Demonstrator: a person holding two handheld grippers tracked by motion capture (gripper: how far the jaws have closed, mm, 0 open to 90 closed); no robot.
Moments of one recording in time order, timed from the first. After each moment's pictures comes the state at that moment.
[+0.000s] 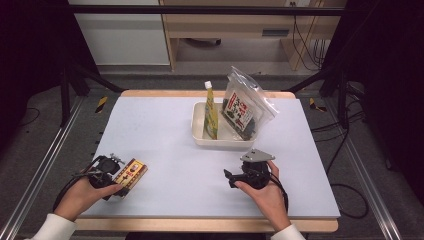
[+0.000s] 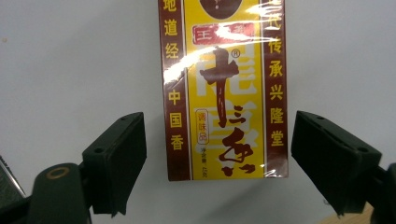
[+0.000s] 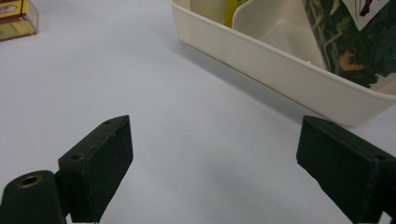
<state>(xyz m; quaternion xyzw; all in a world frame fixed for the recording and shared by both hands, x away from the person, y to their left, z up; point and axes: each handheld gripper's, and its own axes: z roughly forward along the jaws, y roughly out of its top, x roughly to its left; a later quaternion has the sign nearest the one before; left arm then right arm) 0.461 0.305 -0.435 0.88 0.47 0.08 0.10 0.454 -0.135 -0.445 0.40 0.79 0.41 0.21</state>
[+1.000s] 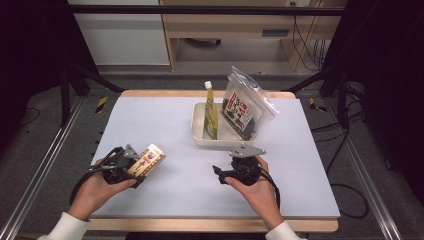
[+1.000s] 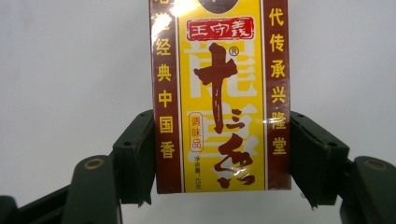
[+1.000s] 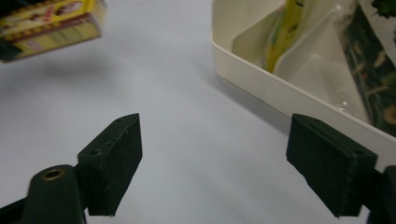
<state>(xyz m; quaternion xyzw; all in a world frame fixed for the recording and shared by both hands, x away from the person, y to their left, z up) 0.467 0.250 -0.406 0.90 0.35 0.16 0.20 0.456 -0.106 -0.420 0.38 0.80 0.44 0.19</state>
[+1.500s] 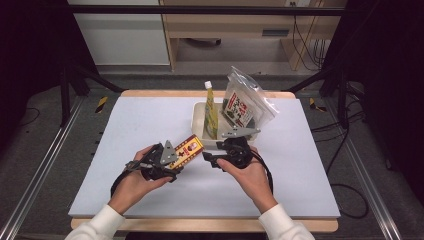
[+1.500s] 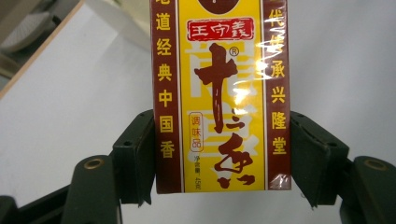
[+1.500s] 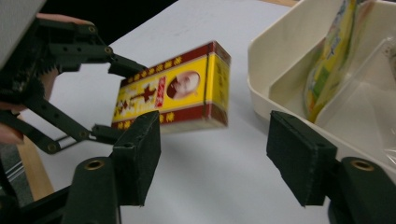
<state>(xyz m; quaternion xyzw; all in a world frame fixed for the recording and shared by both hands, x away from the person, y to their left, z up) 0.469 0.164 -0.409 0.90 0.20 0.24 0.29 0.481 -0.085 -0.379 0.38 0.79 0.47 0.10</state>
